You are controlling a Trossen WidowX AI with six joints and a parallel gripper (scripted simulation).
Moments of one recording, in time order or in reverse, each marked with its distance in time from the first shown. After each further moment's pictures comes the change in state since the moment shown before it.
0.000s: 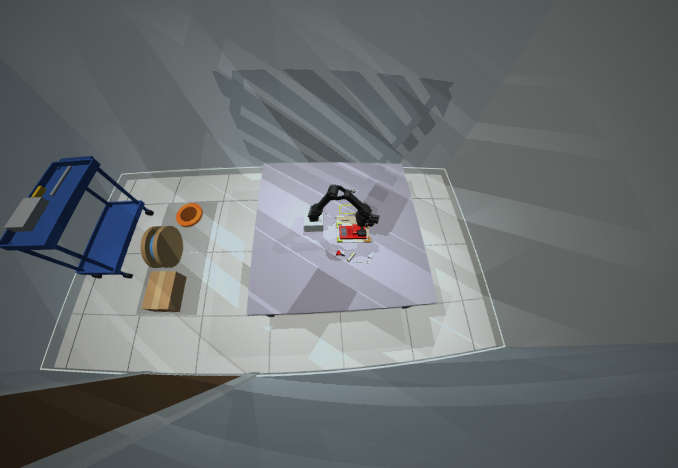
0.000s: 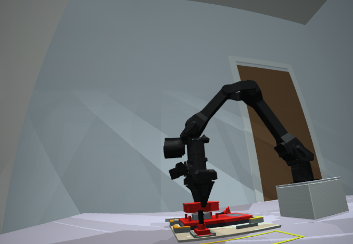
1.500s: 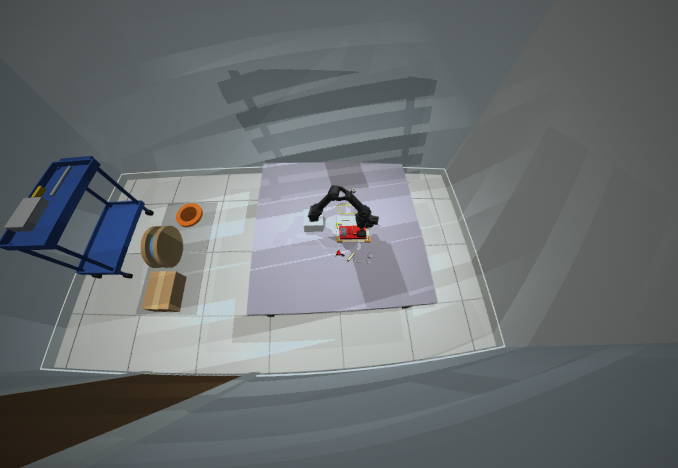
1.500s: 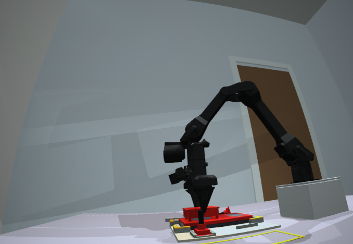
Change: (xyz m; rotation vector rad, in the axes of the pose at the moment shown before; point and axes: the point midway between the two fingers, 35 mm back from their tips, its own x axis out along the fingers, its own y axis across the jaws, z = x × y) arm 0.015 -0.001 0.001 -0.001 -0.002 -0.001
